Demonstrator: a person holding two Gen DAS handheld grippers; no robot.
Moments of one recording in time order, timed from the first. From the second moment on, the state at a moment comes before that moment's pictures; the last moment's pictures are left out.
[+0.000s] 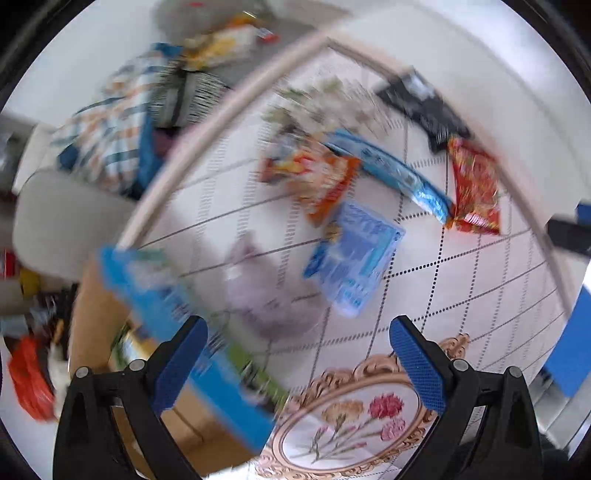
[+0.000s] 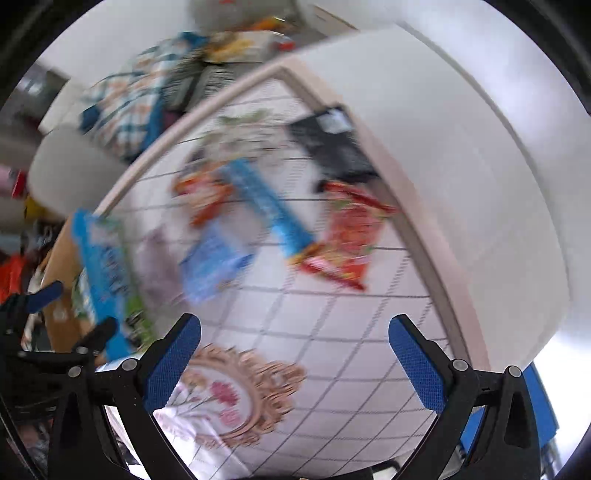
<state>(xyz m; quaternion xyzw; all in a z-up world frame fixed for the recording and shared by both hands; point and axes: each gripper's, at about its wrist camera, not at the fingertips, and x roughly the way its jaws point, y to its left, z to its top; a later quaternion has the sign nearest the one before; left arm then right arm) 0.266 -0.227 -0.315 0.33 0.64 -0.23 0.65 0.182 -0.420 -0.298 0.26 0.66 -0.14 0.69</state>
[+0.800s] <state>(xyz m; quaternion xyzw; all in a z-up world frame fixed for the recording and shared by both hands) 0.309 -0.206 -0.425 0.02 0.80 -0.15 0.58 0.342 -0.499 -0.434 0.18 0.75 -0.11 0.63</state>
